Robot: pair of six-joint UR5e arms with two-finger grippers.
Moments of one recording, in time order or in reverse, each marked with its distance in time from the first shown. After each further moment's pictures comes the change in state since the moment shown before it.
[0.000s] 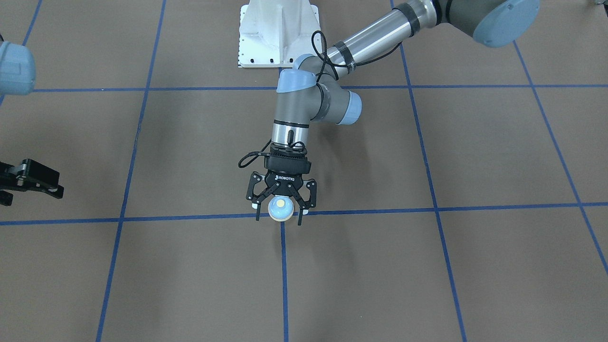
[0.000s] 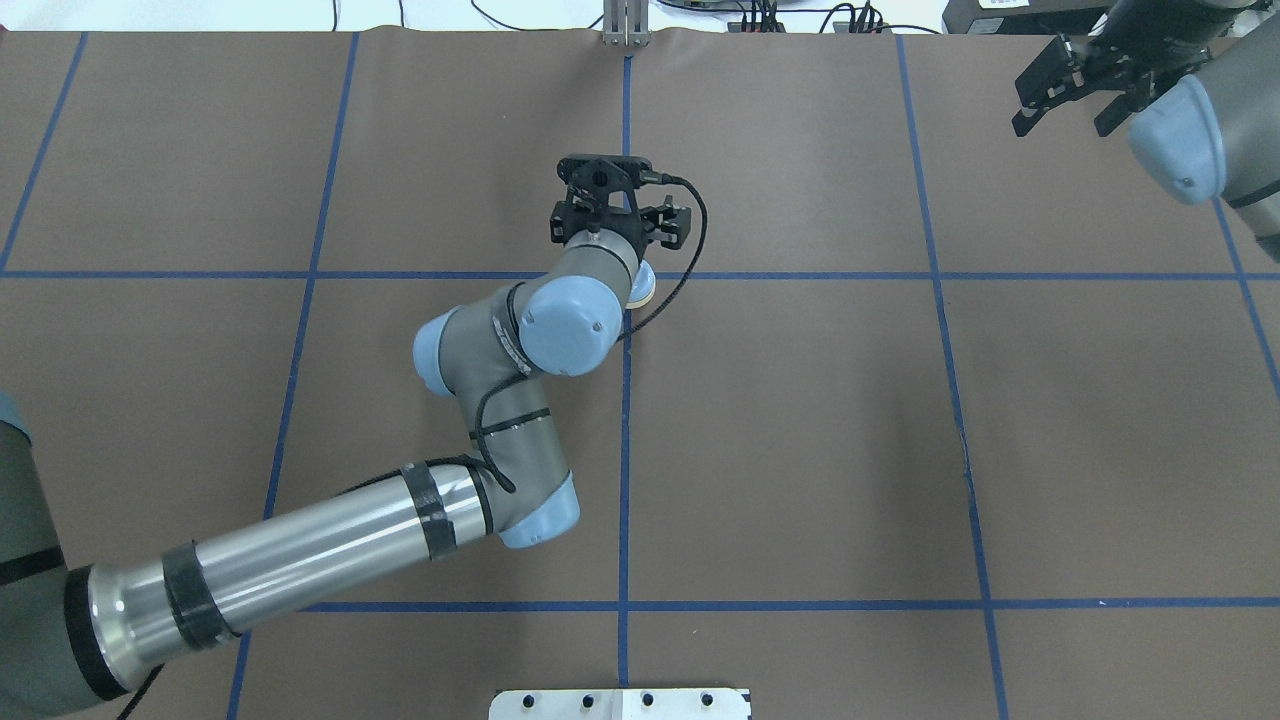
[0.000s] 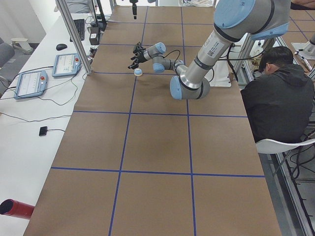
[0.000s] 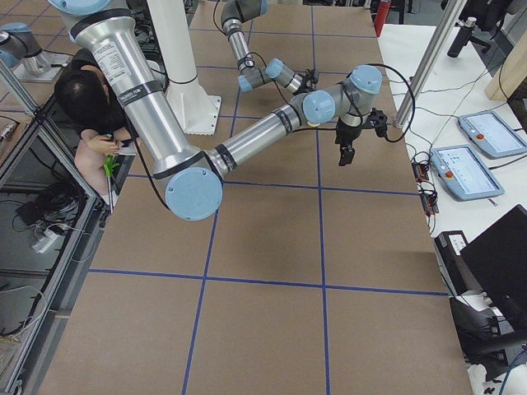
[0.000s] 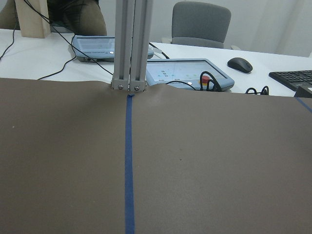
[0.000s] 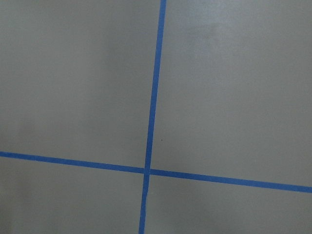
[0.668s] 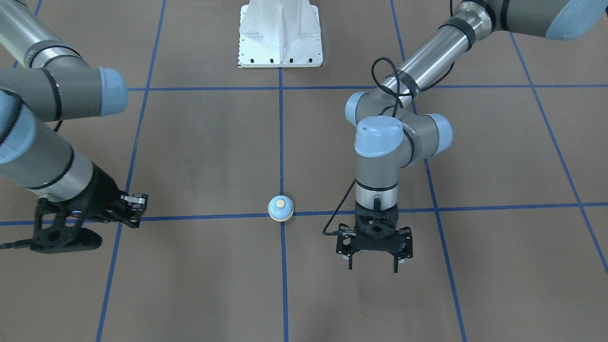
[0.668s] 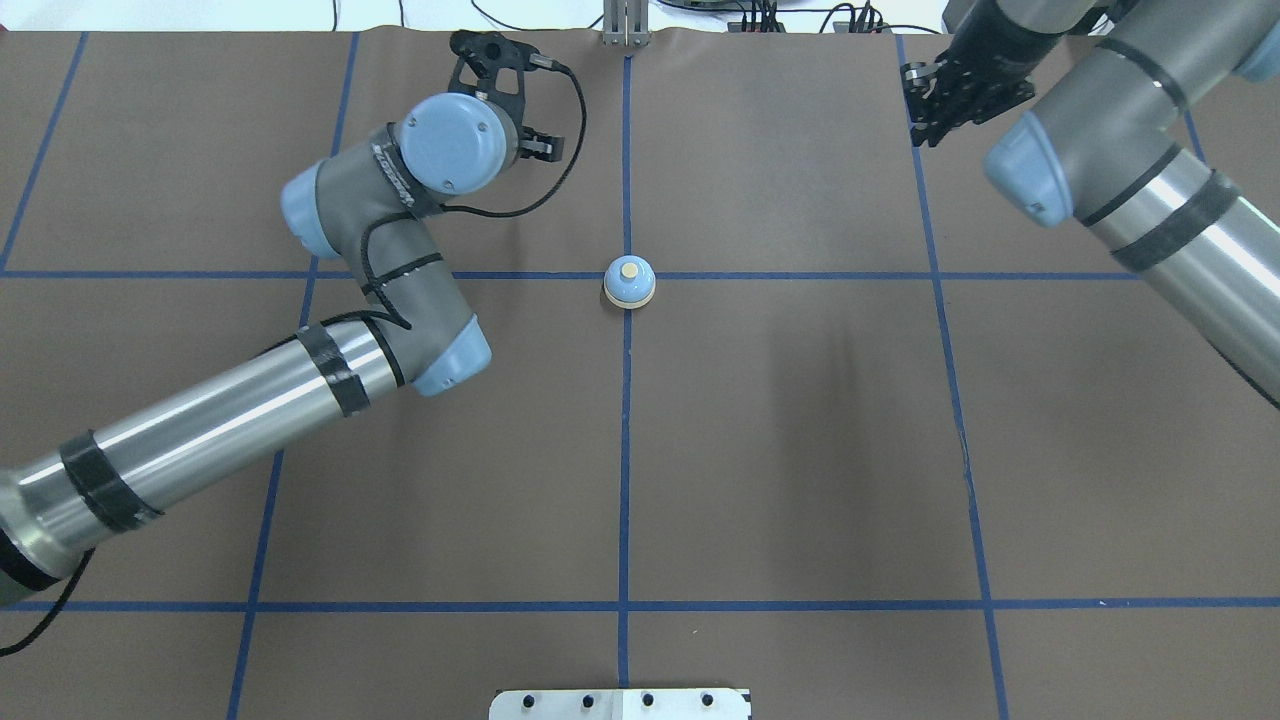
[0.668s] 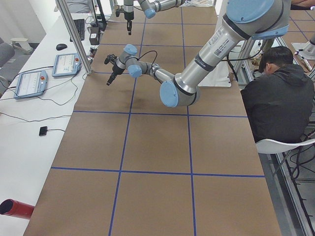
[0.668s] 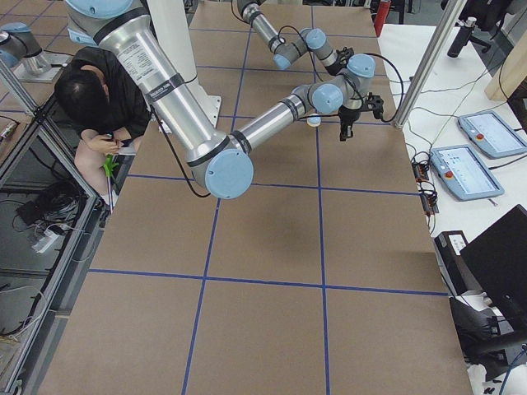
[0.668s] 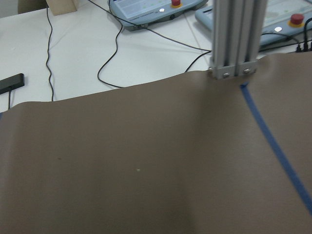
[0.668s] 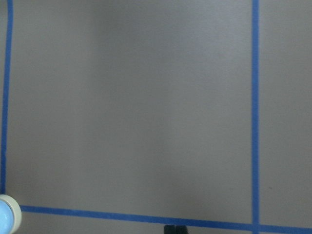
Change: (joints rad) left arm -0.301 0.088 -0.038 0.258 -0.447 0.269; right arm -0.205 0.200 -0.198 0.272 -0.149 0.376
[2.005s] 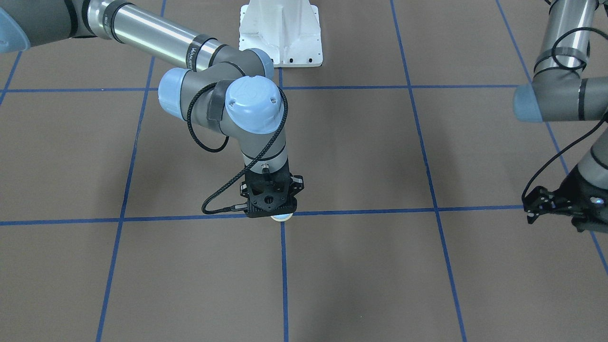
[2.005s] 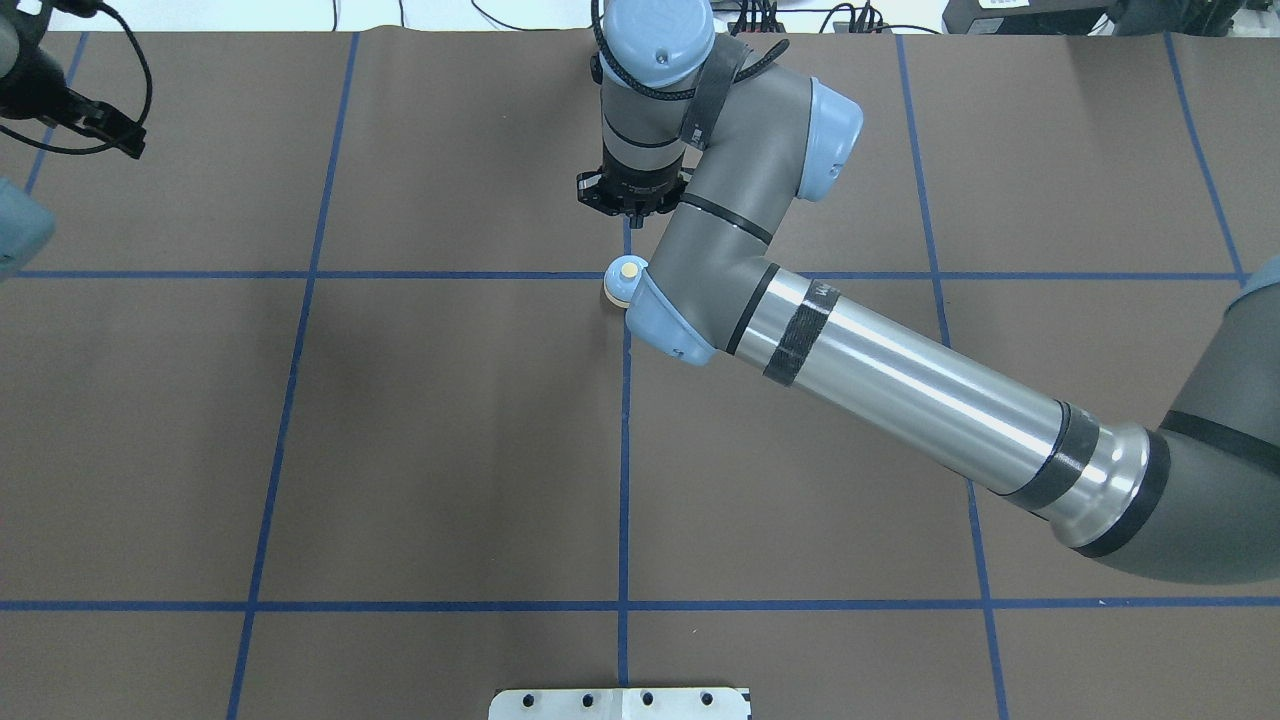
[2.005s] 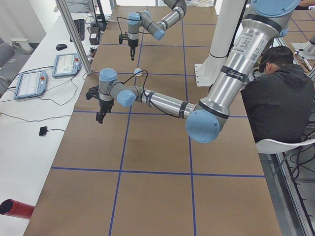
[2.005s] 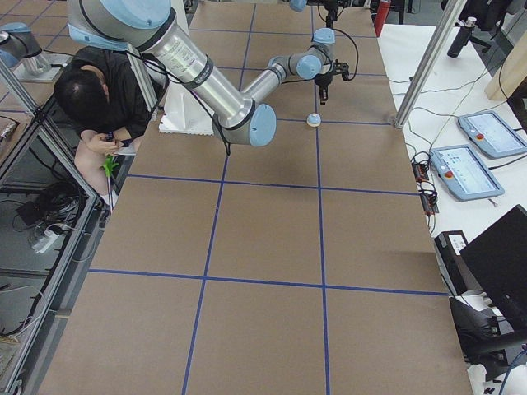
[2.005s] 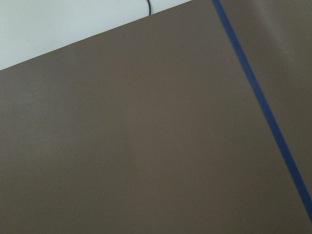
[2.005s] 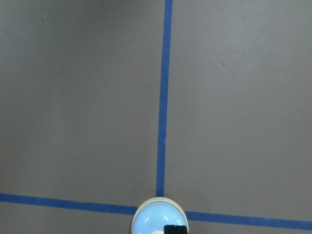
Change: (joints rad) left arm -0.397 0.485 -0.385 0.282 -0.481 0.546; right arm -0.310 0.307 -0.247 0.037 -0.290 0.189
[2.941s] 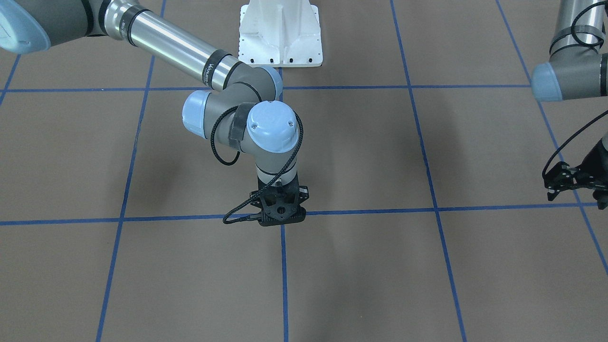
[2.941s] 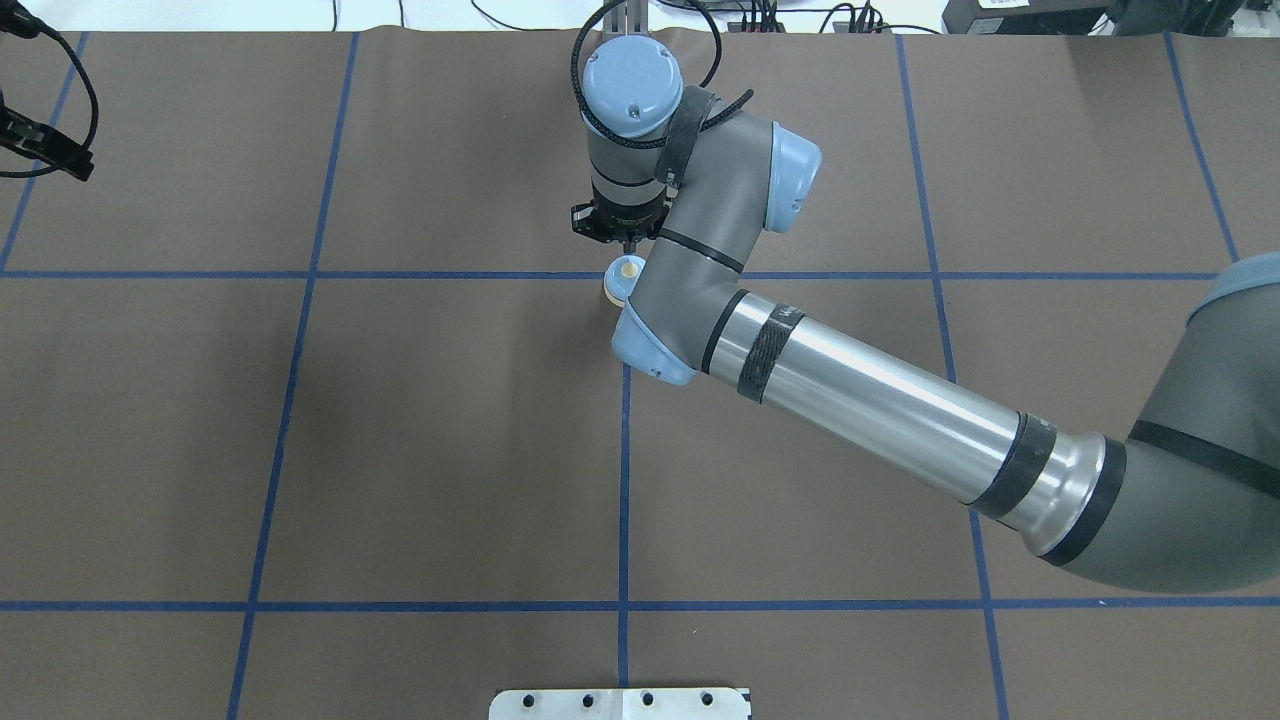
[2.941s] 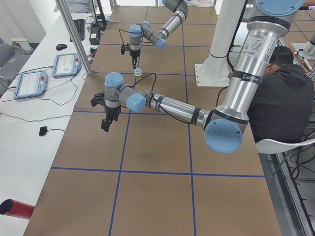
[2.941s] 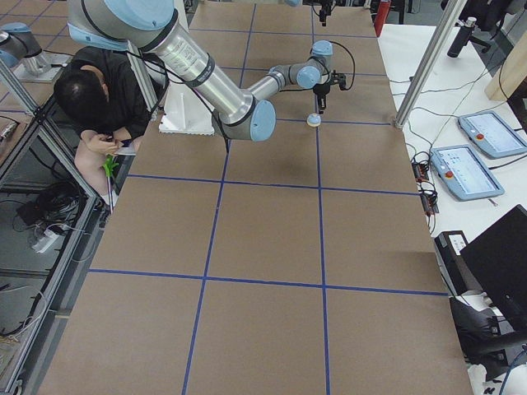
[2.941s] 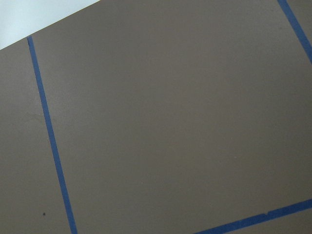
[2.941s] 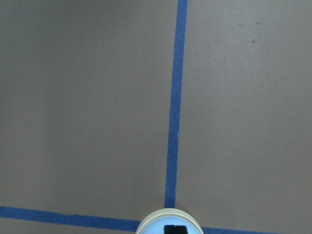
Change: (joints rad) left arm -0.016 0.058 -0.054 0.022 -0.005 0.040; right arm -0.030 0.030 -0.145 0.095 -0.024 0.003
